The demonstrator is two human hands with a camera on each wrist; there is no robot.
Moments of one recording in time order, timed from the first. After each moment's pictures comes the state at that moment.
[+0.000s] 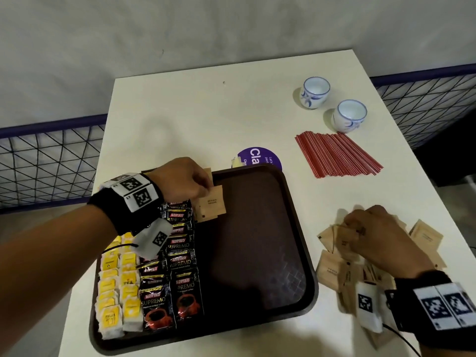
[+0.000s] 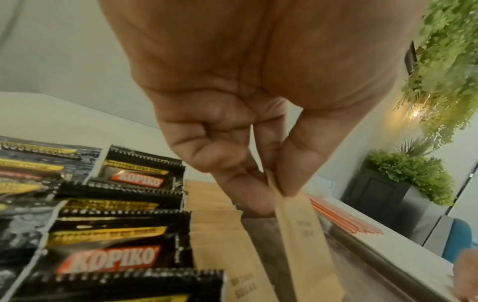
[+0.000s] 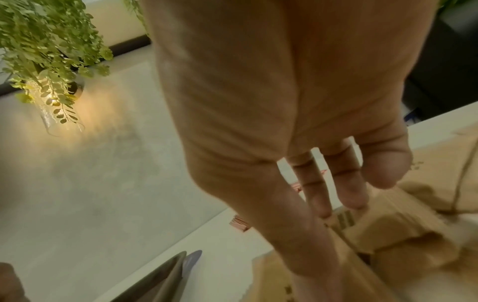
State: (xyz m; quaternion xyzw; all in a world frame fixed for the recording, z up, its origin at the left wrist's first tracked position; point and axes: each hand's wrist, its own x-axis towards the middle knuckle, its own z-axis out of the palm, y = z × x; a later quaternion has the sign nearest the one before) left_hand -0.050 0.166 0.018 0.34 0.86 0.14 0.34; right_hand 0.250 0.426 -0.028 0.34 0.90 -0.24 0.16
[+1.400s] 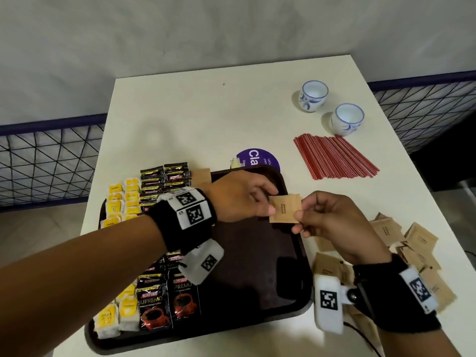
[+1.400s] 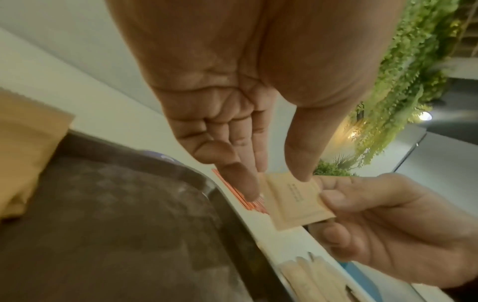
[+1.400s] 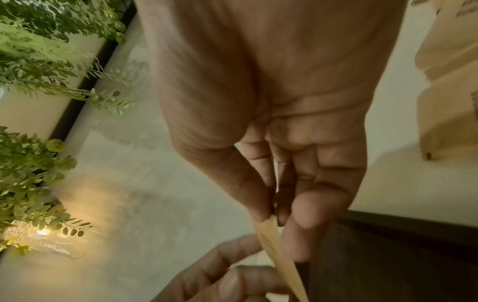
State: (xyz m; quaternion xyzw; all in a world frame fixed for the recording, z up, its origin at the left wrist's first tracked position) left_hand 0.021 0.221 0.009 0.40 0.75 0.29 0.43; right_hand 0.191 0.373 -0.006 0.35 0.63 -0.69 -0.01
